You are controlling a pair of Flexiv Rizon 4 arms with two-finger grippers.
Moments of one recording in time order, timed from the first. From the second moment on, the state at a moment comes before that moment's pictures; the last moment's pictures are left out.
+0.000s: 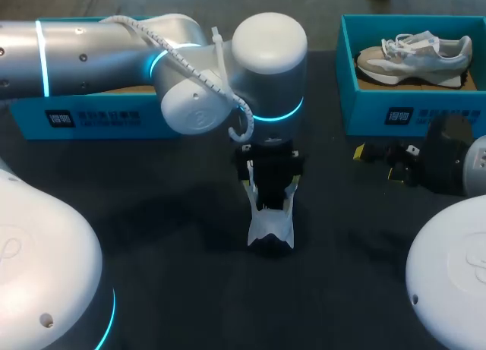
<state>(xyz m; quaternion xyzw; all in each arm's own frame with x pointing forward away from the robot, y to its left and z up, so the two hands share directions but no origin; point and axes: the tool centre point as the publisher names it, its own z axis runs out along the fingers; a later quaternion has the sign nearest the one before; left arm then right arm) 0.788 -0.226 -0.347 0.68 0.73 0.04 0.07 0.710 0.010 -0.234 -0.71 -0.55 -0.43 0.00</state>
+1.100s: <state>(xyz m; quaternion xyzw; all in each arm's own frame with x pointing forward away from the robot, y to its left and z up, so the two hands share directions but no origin) 0.816 -0.222 -0.283 0.67 0.73 0.06 0.10 0.710 0.010 -0.234 -0.71 -0.55 -0.43 0.00</state>
